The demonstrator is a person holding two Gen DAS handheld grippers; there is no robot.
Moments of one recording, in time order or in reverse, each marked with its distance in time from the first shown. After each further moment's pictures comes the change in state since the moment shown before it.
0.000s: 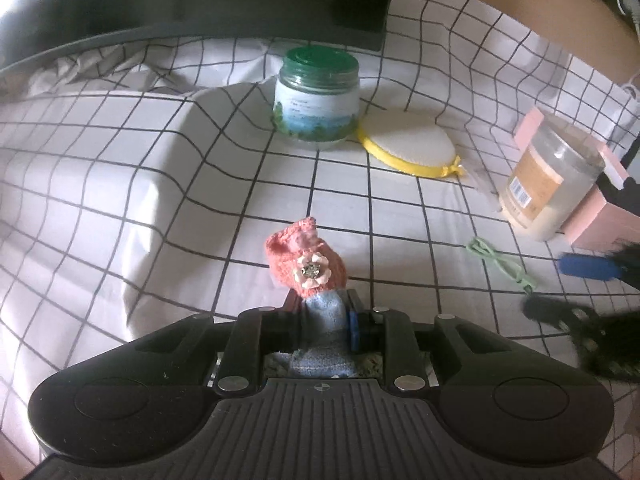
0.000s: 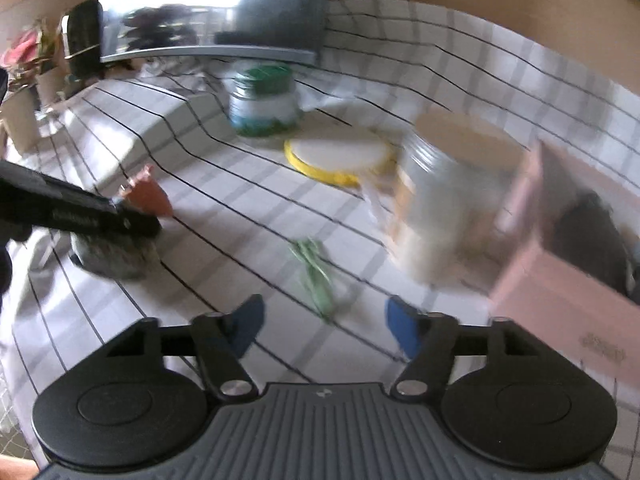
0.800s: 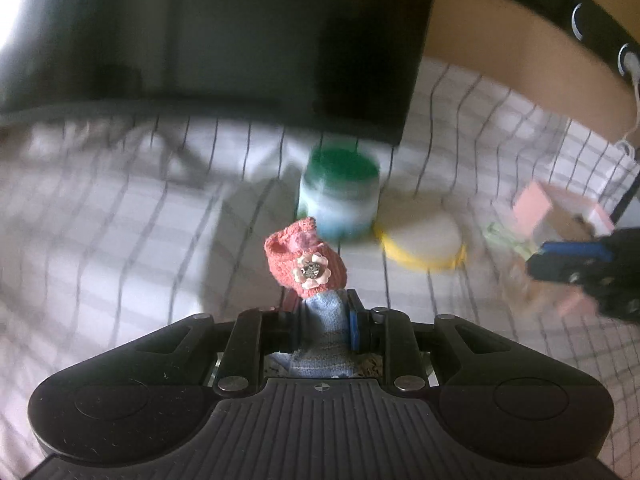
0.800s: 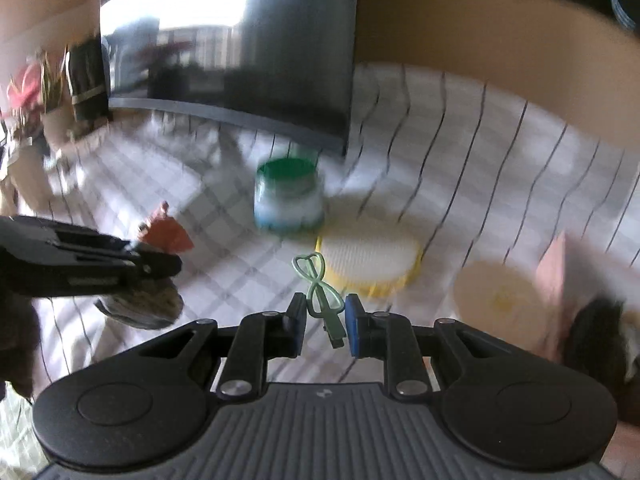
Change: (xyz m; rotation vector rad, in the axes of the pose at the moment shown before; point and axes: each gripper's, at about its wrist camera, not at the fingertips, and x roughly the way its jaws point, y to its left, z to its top) left arm -0.029 0.020 0.071 0.018 -0.127 -0.019; right arm -0.019 0.007 0.091 0.028 -0.068 0.034
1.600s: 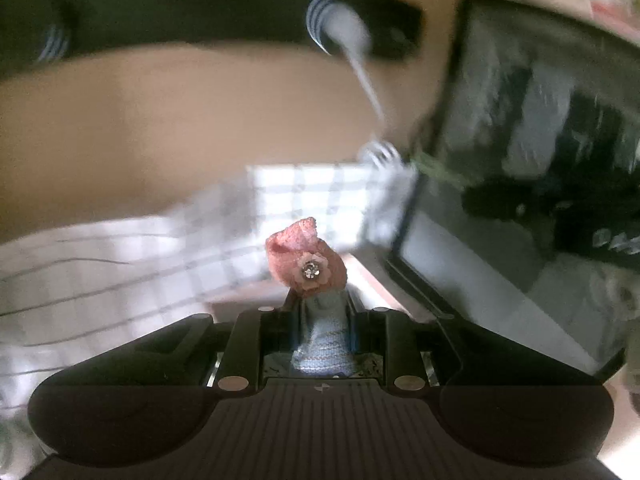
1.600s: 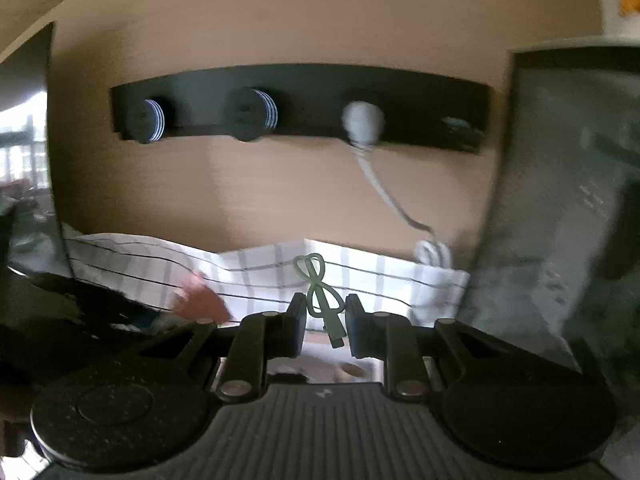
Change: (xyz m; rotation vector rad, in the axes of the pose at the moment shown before) left arm 0.060 -0.313 0.106 0.414 -0.009 -0.510; right arm -0.162 -0.213 0.016 0.265 -0.223 -0.459
